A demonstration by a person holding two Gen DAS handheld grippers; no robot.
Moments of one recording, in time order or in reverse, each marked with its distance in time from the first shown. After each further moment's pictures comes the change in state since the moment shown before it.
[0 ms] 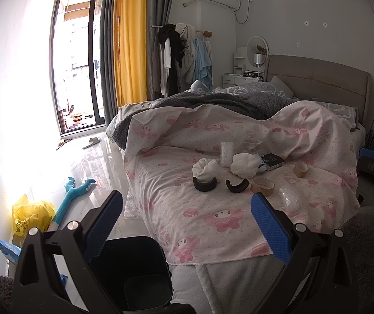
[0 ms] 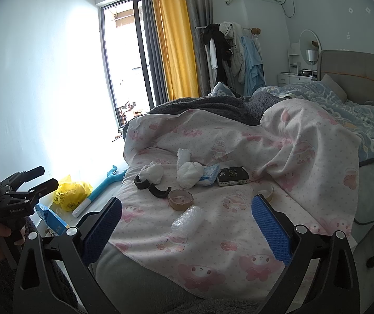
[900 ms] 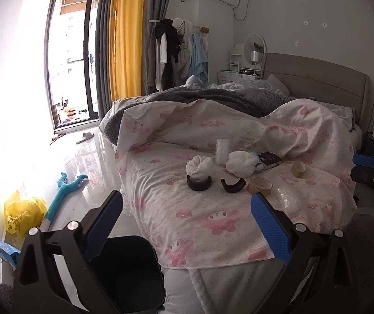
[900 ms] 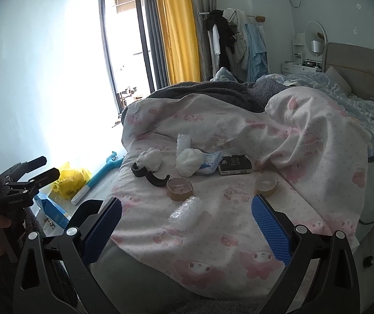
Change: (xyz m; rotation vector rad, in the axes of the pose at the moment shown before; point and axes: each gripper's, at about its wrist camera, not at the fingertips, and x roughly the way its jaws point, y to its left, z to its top) left arm 0.020 -0.002 -0.002 -0.011 0.021 -0.045; right arm 0.021 -0.003 0.001 -0.023 0.098 0.012
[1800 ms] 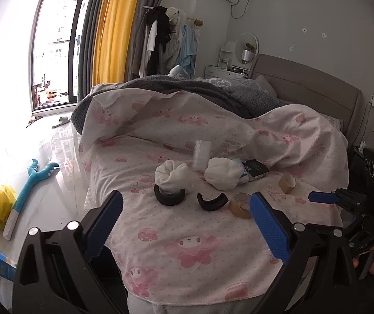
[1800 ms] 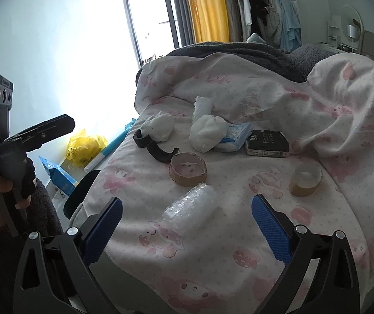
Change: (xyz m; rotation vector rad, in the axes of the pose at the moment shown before) left arm 0.074 -0.012 0.019 -0.085 0.055 -0.126; right arm 0.092 -0.012 -0.006 -0.090 0.173 0.149
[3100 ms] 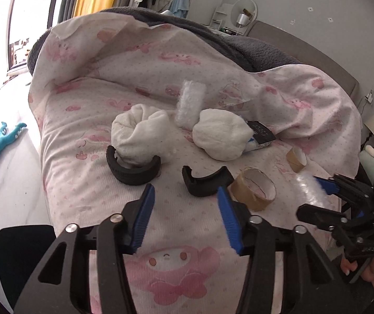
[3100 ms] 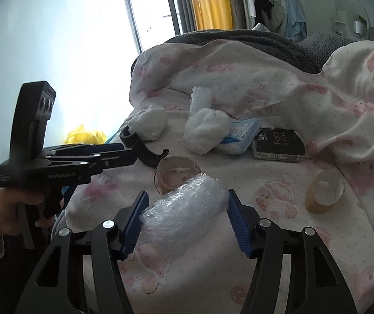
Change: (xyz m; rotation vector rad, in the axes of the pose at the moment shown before) left arm 0.116 0.001 -0.024 -0.091 0.252 -0.127; right arm 0.046 -0.017 0.010 0.017 0.018 0.010
